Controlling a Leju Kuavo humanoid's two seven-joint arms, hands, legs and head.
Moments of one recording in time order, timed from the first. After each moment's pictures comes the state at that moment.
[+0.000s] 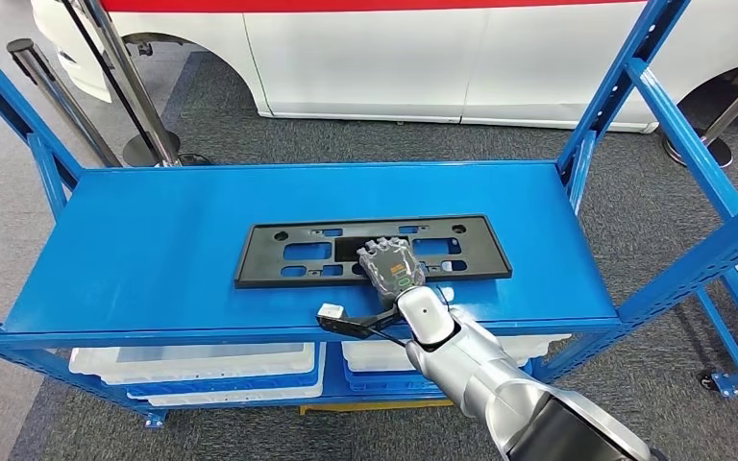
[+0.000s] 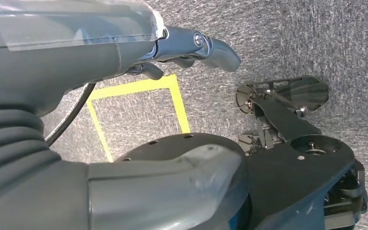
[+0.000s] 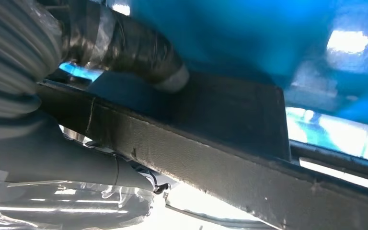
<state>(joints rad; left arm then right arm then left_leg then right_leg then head) -0.04 -0.11 0.55 -0.20 -0.57 -0.17 -0.05 -0.81 0.19 0.88 -0.41 1.27 -0.47 0.12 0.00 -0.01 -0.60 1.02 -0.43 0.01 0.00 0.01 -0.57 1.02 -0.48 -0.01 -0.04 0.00</state>
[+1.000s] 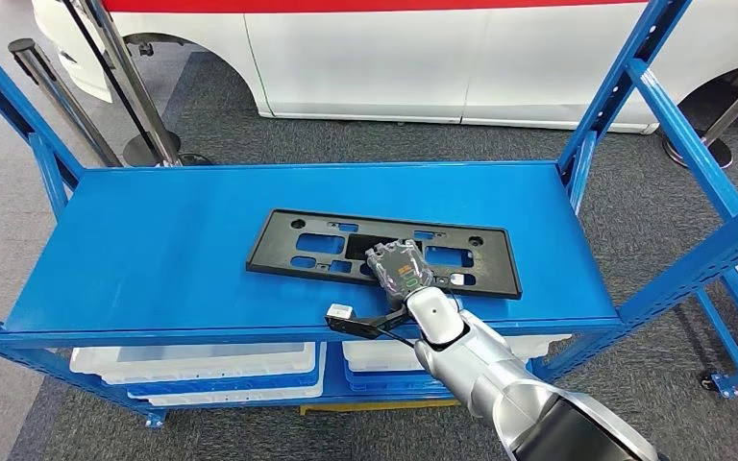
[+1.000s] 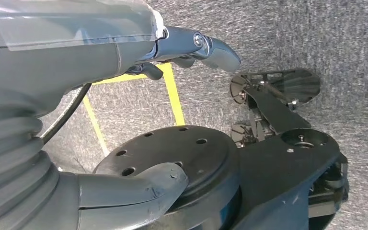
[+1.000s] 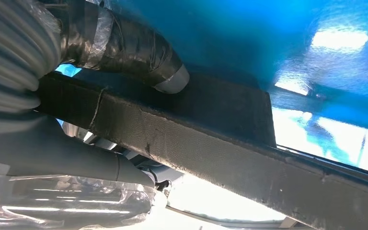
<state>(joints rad) -0.04 -0.11 0.59 -0.20 -0.56 -0.21 -0.05 -0.80 0.16 0.84 -0.41 1.29 -0.48 0.08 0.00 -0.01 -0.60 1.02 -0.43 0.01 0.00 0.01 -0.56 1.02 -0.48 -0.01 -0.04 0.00</state>
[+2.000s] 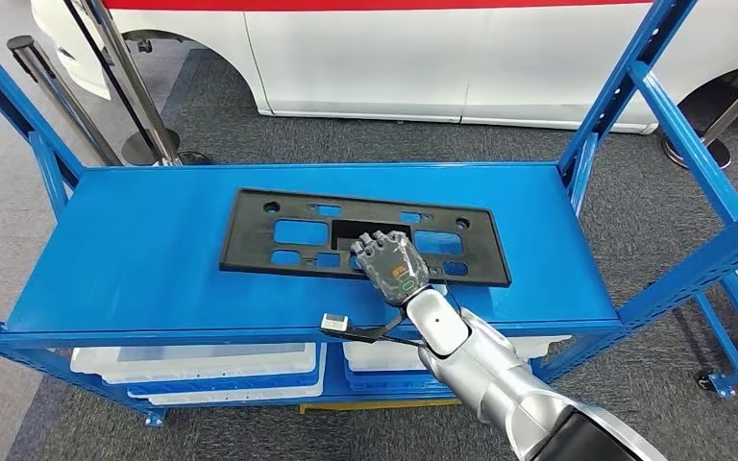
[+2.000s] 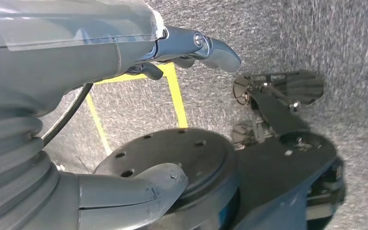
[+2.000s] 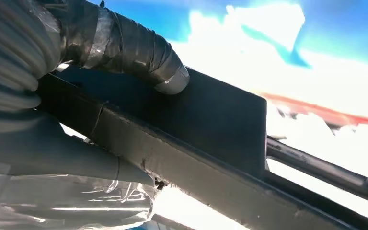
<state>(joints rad) -0.04 -0.11 0.62 -0.20 -0.57 -0.21 -0.05 -0.73 0.09 0.83 -0.68 1.54 -0.66 0.07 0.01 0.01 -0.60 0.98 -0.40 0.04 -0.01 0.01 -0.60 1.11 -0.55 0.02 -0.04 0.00</state>
